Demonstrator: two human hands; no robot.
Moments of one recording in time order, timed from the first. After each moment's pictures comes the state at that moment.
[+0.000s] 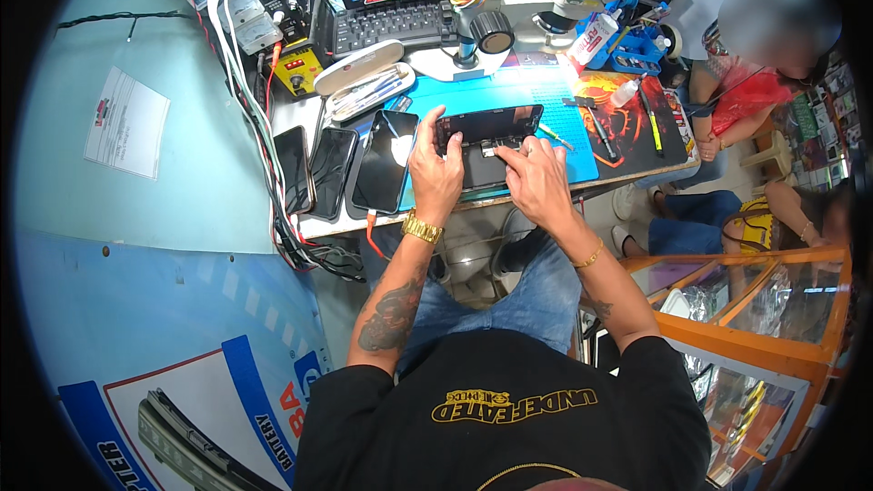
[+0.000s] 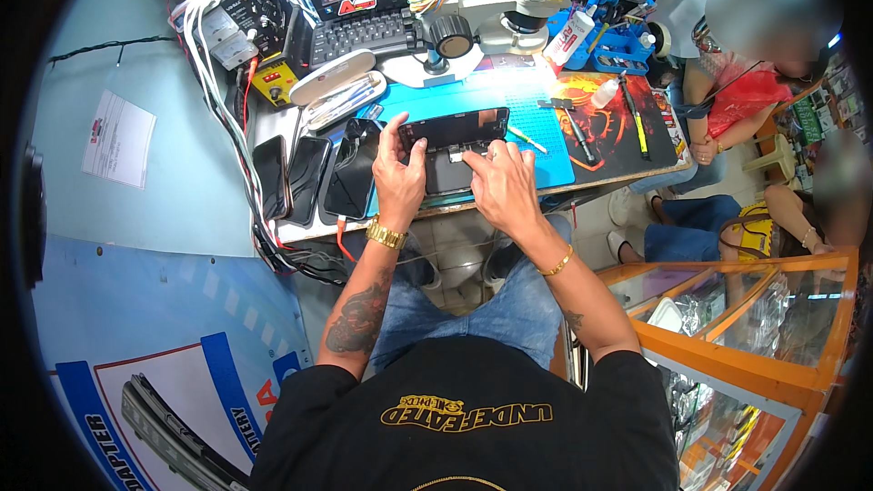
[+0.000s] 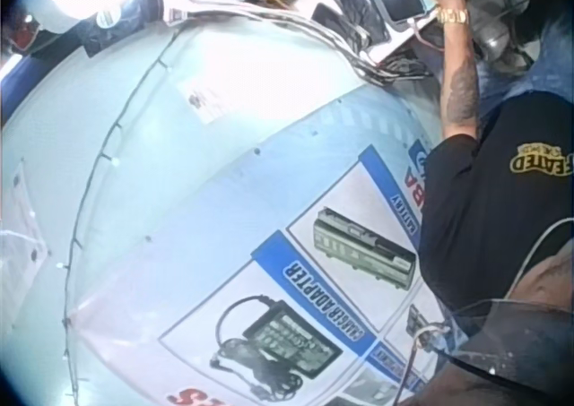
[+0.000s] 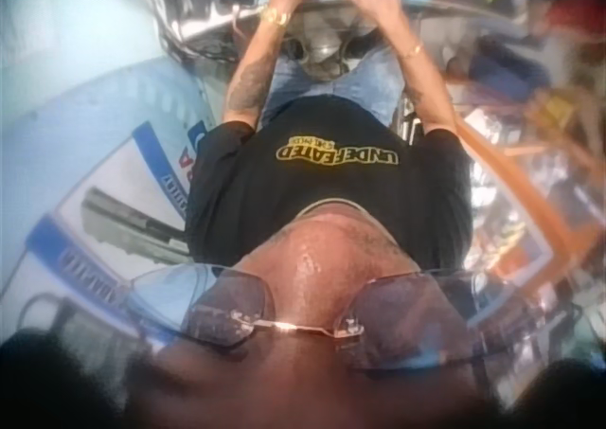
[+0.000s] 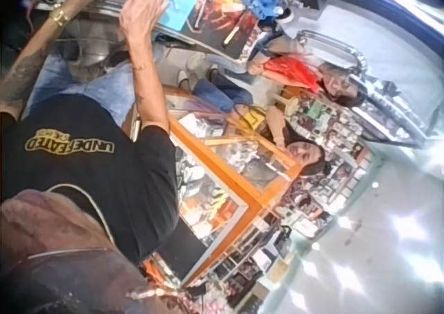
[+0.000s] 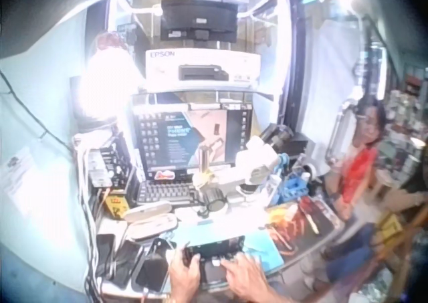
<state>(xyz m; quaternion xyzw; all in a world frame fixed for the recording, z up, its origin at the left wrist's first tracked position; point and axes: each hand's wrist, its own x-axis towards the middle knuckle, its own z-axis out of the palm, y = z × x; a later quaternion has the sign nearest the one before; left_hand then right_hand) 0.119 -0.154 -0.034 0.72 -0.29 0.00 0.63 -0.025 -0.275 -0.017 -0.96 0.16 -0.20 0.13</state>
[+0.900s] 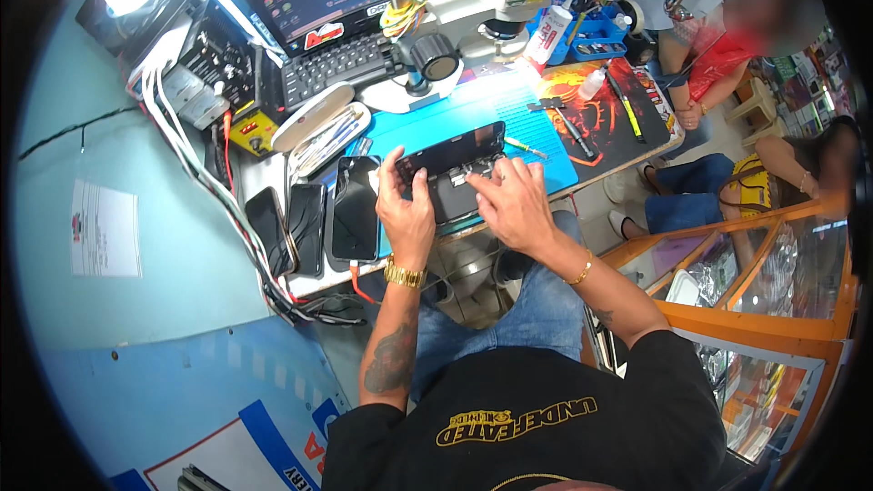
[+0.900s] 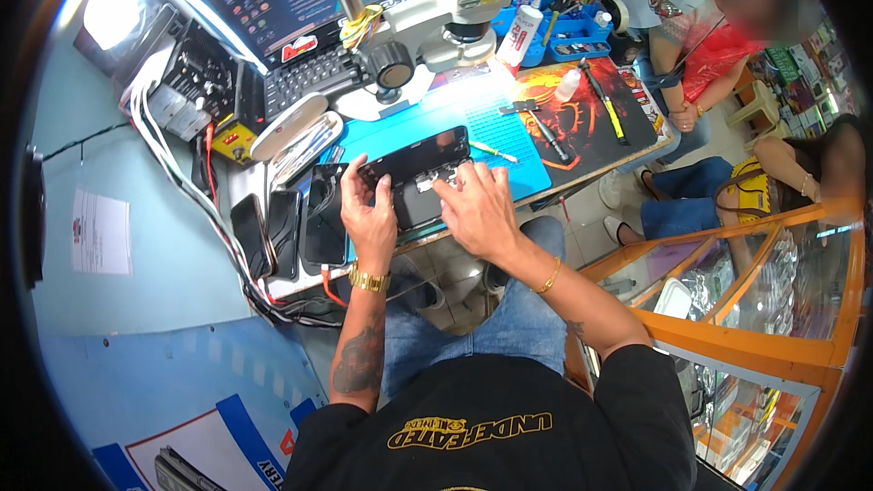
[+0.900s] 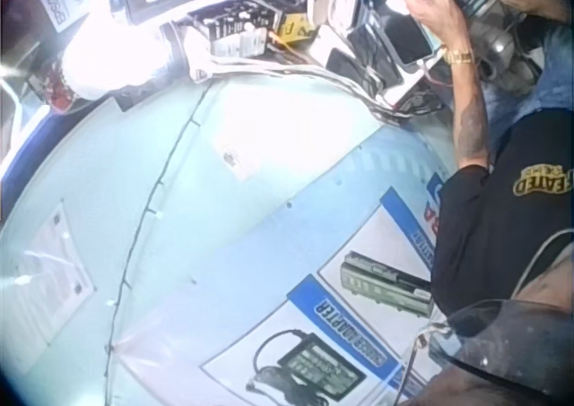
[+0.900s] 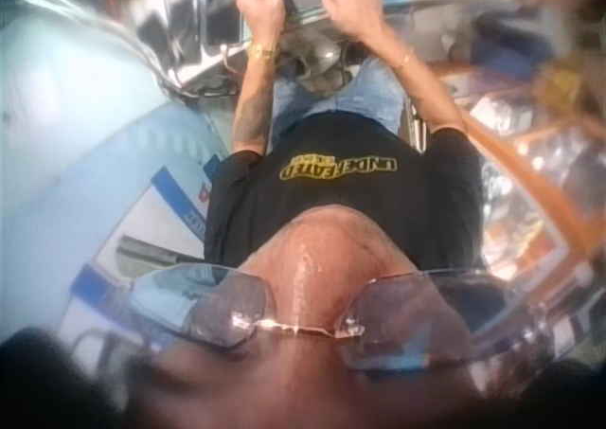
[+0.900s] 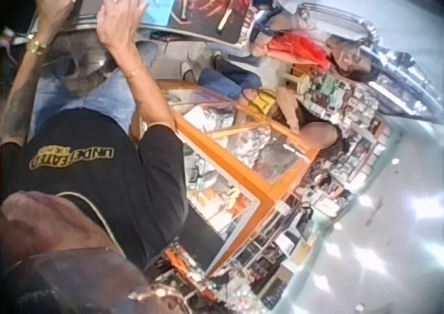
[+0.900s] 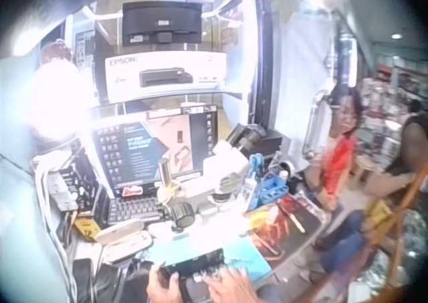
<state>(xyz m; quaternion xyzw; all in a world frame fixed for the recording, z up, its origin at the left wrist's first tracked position) 0.116 -0.156 -0.036 0.71 -0.27 -0.04 0.65 -0.029 -0.272 -0.011 -0.95 0.16 -0.24 0.12</state>
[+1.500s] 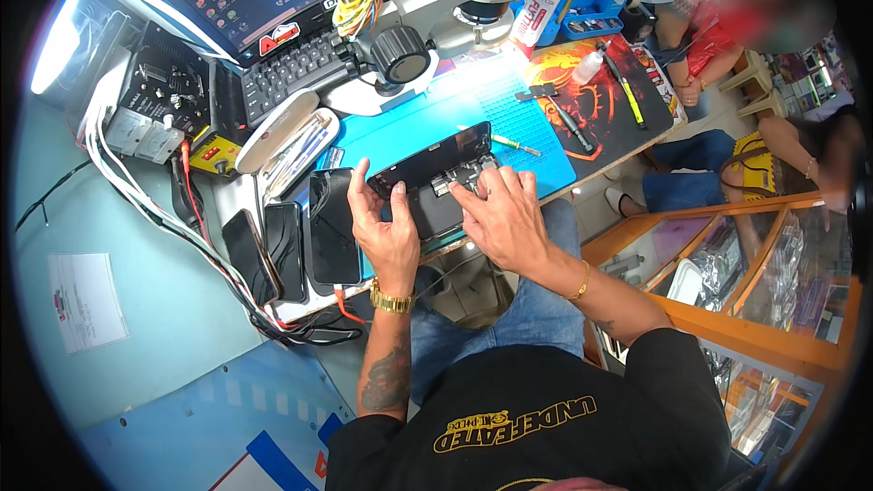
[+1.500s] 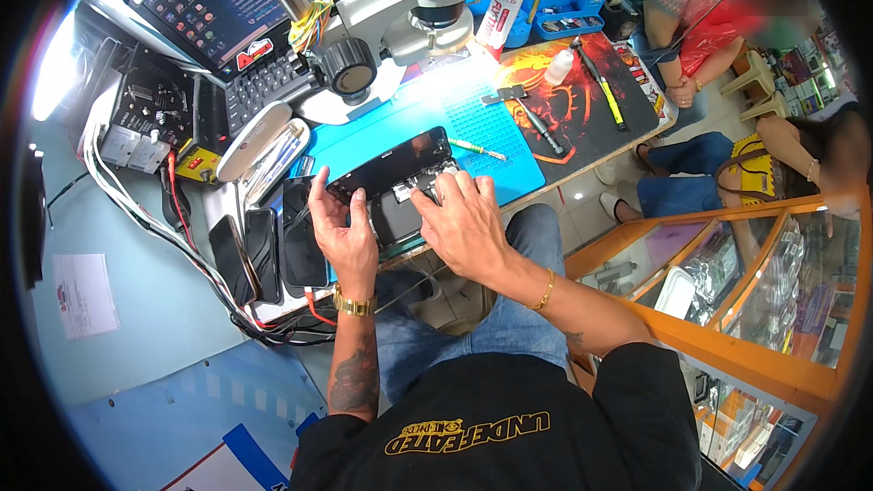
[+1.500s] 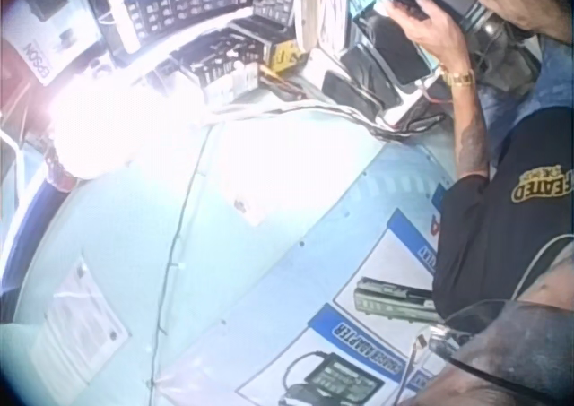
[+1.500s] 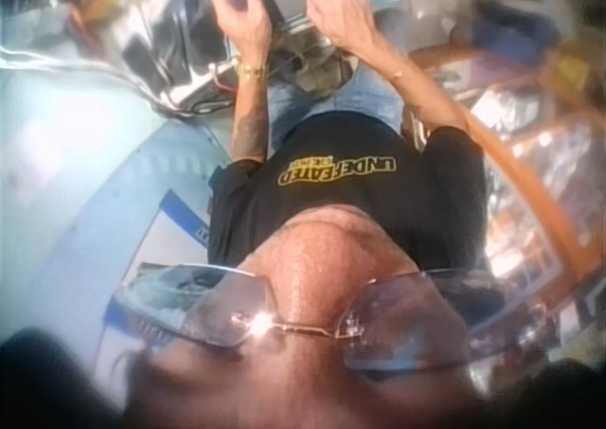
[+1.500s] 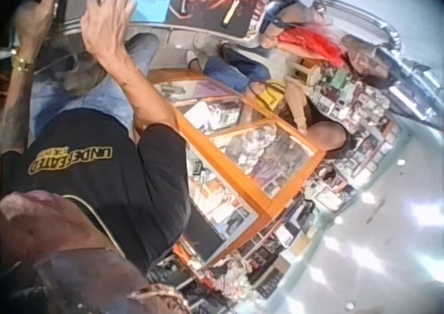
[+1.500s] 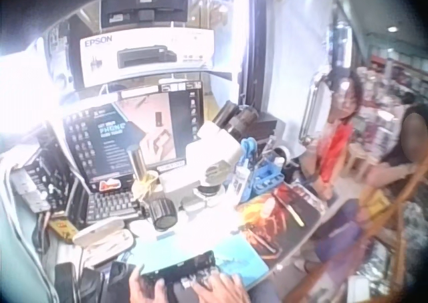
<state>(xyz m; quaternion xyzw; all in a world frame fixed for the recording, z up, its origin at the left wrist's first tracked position) 0.115 -0.155 -0.034 0.71 -0.26 -0.05 0.65 -0.030 -0.266 -0.010 -0.96 0.17 -0.19 0.14</state>
